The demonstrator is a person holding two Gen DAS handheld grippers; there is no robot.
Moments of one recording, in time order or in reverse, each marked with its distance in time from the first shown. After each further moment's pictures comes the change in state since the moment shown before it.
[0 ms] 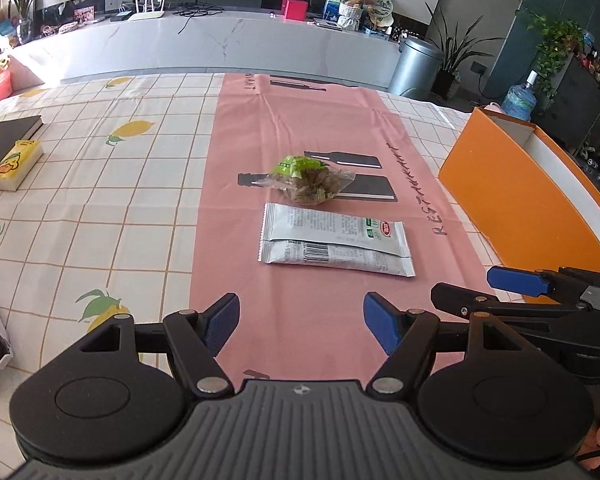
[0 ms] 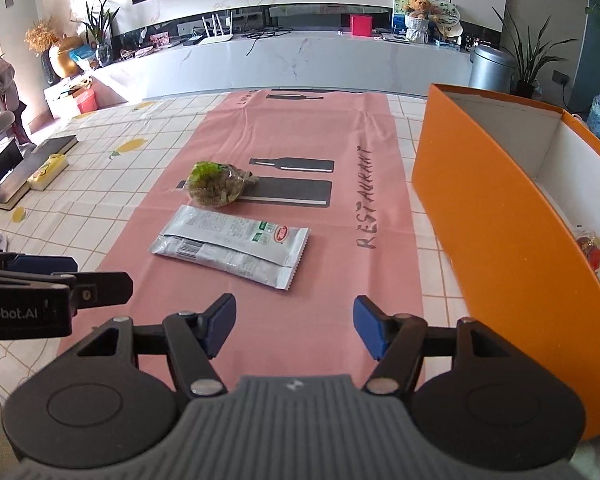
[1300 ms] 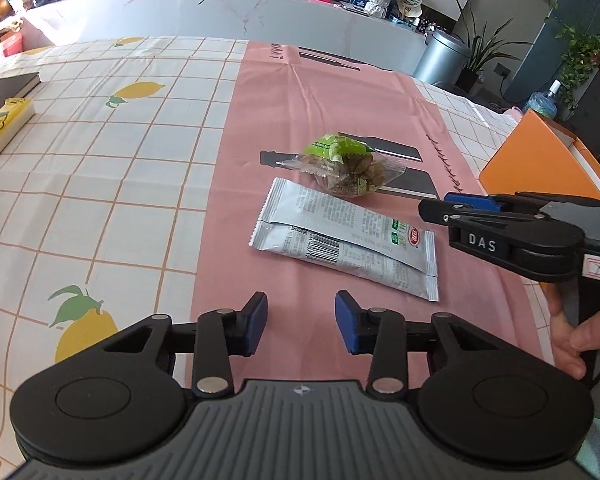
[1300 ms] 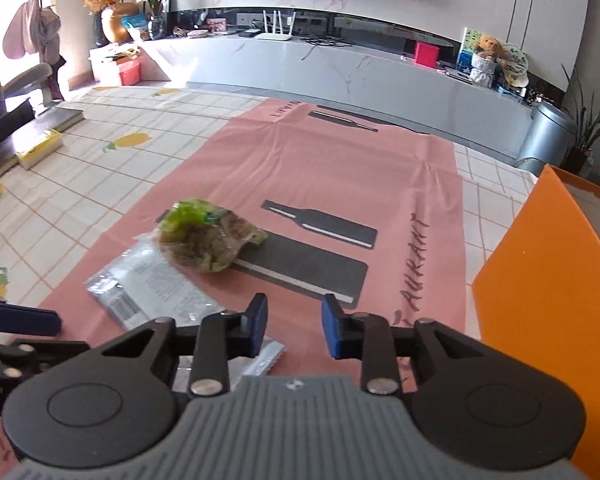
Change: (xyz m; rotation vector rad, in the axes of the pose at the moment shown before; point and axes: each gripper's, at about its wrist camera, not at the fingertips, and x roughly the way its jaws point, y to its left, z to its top) left arm 0.045 0.023 0.008 -0.095 0.060 -0.011; right arm 0.097 0.003 0.059 -0.213 -0.034 0.038
